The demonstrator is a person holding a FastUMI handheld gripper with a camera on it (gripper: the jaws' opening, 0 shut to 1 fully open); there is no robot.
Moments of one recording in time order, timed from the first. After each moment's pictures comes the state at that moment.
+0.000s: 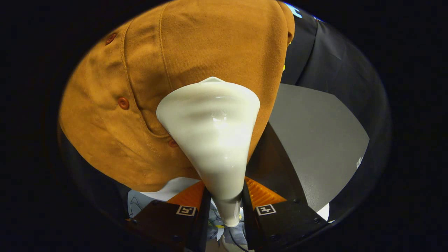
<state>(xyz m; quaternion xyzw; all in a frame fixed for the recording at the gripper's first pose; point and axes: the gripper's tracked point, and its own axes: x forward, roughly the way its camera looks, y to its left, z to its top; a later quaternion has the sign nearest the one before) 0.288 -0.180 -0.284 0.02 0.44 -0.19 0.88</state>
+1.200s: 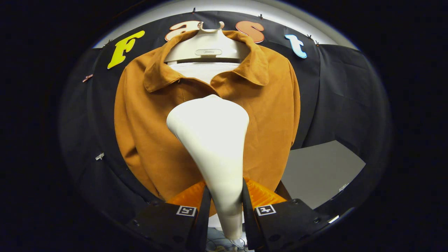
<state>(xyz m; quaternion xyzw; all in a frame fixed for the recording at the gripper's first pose) 0.332 -0.066 -0.103 0.03 0.22 -0.12 0.97</state>
